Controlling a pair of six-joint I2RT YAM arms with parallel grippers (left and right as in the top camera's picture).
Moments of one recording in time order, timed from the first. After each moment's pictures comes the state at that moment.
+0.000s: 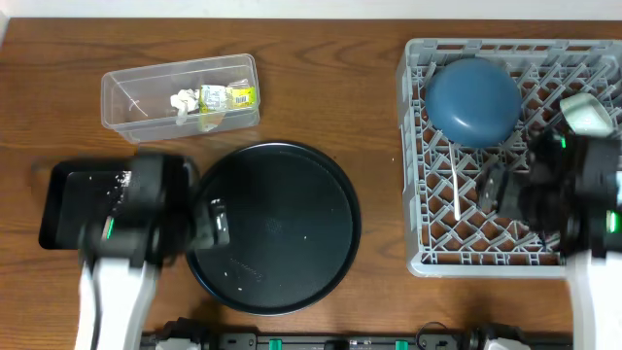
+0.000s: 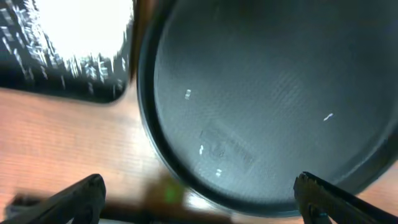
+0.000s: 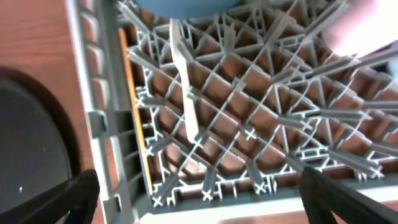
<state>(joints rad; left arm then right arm) -0.07 1.01 1.04 -1.29 0.01 -0.28 -0.15 1.04 1.08 -1.08 -0.09 0.11</state>
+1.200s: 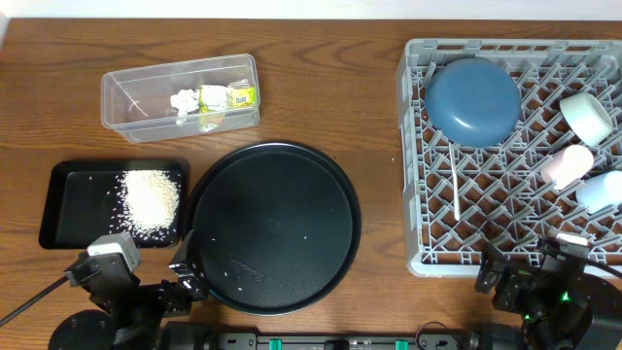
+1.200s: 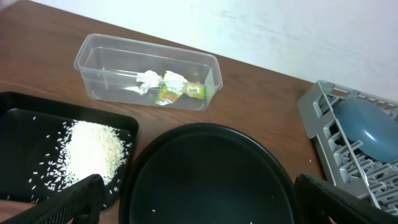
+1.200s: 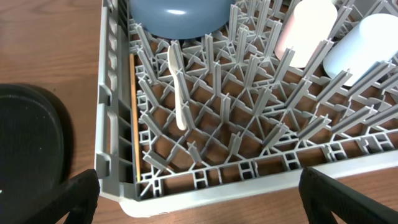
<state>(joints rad) -0.09 0.30 0.98 -1.08 -0.01 -0.33 -0.15 0.32 0.81 -1.16 -0.03 0.11</state>
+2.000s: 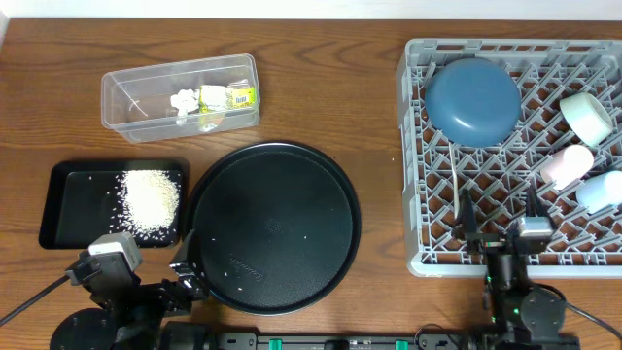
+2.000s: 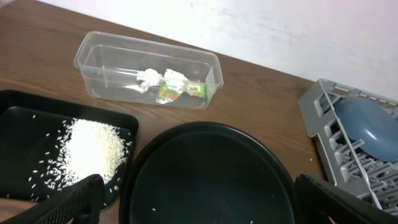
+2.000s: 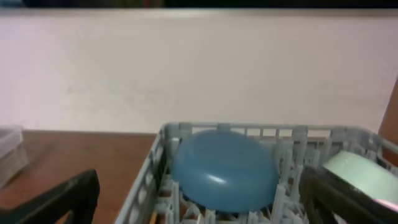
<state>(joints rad) -0.09 0.30 0.97 -1.08 -0.01 -0.33 0.02 0.01 0.04 0.09 -0.03 0.01</state>
